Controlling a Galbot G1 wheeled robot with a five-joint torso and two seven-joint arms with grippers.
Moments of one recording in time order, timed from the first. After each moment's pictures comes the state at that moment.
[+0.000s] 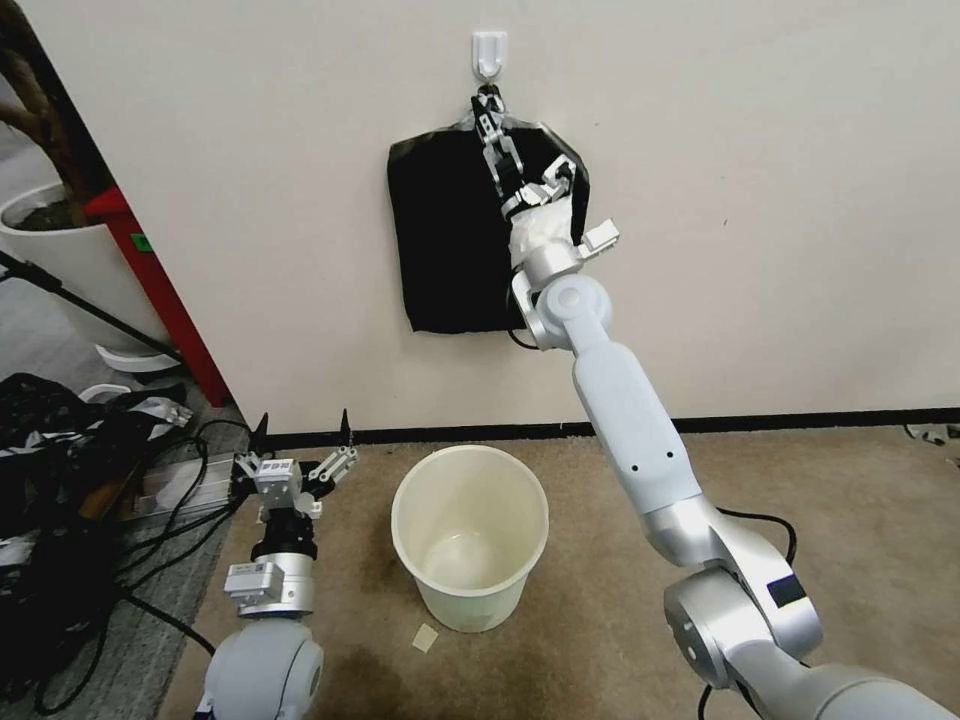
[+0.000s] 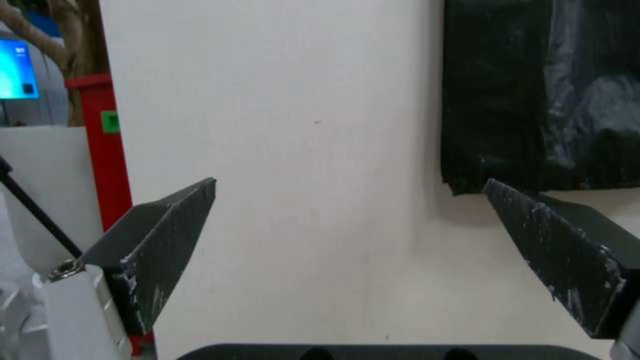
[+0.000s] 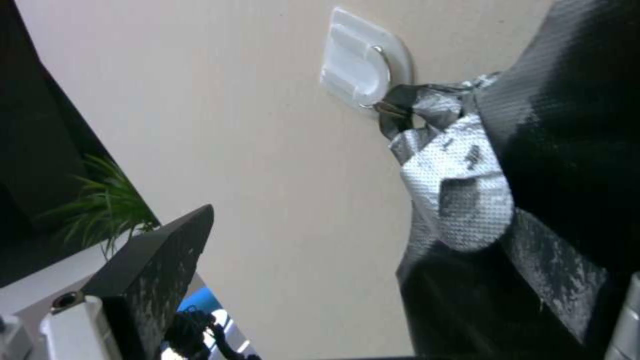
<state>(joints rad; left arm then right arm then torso) 1.55 -1.36 -0.50 -2.06 -0.09 -0.22 -0.22 -0.31 1.58 0.17 1.22 1.35 0.00 -0.32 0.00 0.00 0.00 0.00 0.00</state>
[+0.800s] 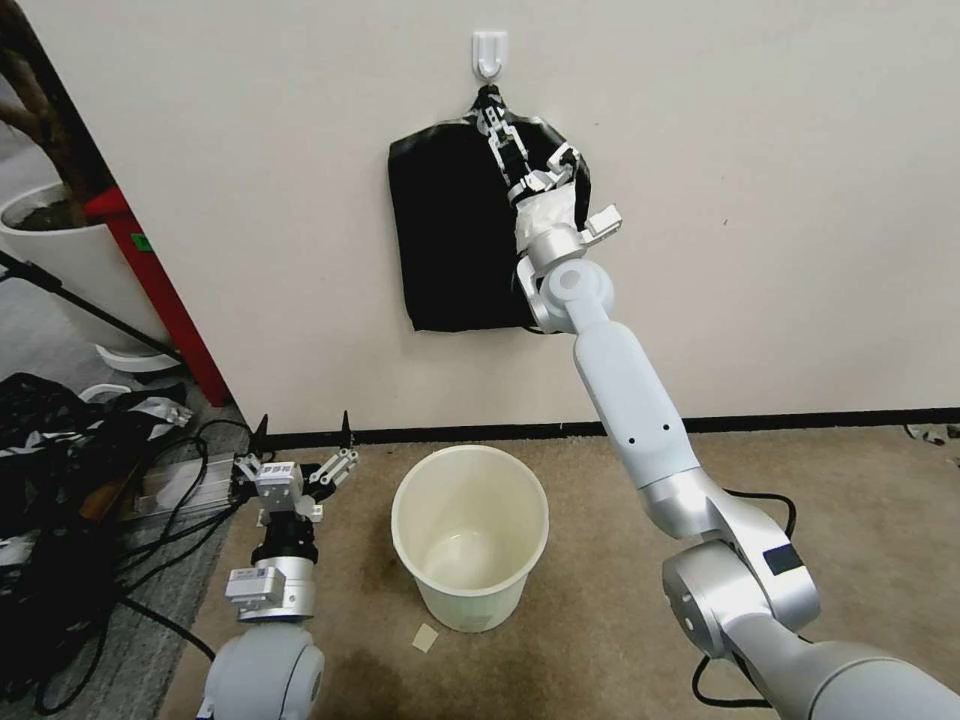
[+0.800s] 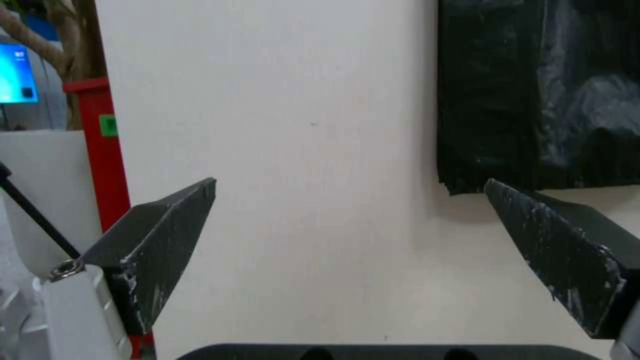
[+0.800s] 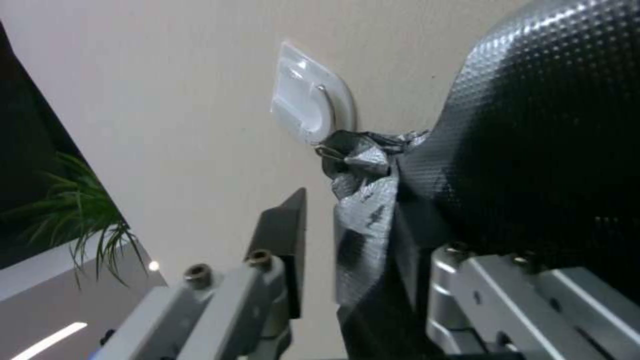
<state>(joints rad) 1.55 -1.36 -0.49 -2.06 -0.08 -0.22 -0.22 -0.26 1.57 0.19 1.13 1.32 0.01 -0.35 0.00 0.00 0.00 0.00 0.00</state>
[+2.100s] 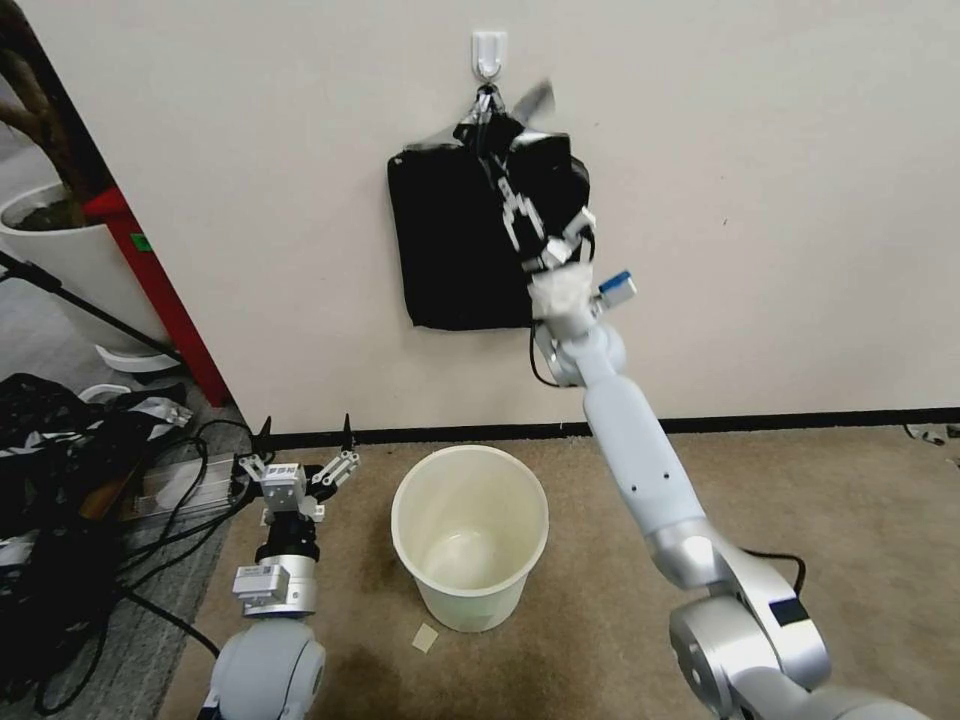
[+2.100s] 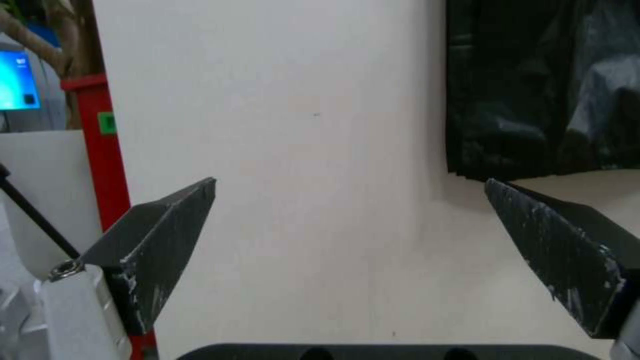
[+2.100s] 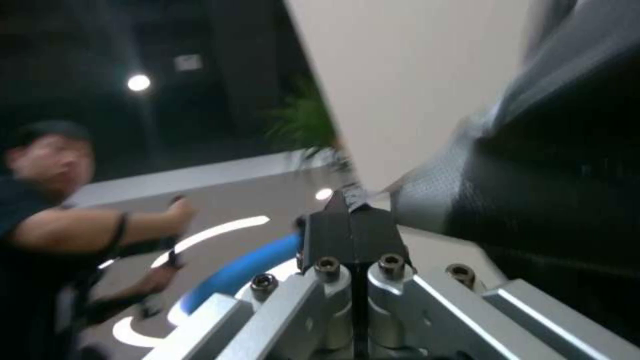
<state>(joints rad) 1.52 -1.35 -0.49 -2.00 -0.07 -0.26 -0.23 -0.48 1.54 0.27 1.12 1.14 0.01 -1.18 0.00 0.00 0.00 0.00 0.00</state>
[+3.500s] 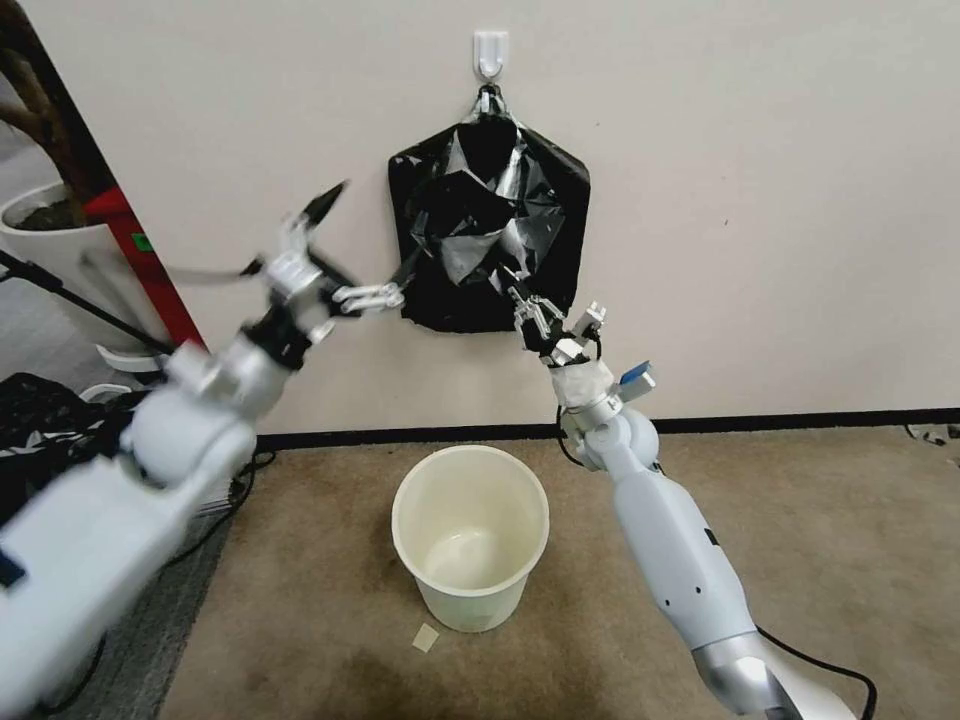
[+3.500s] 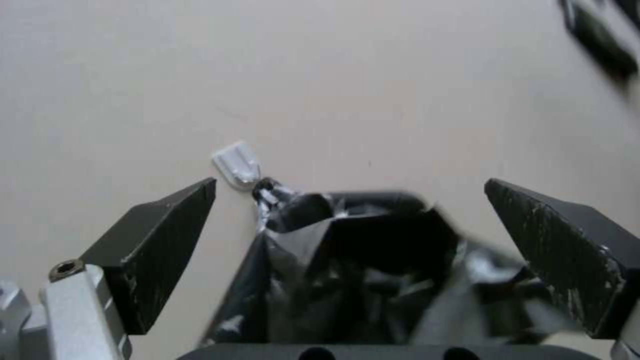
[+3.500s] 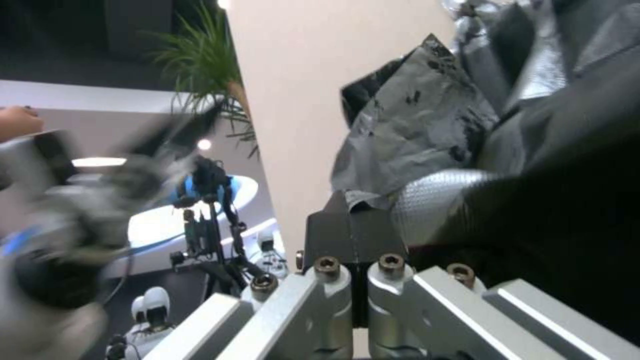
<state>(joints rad) 0.41 -0.59 0.10 -1.87 -0.47 -0.21 0.15 -0.73 1.46 0.26 1.36 0.92 0.24 -0.84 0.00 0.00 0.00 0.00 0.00</state>
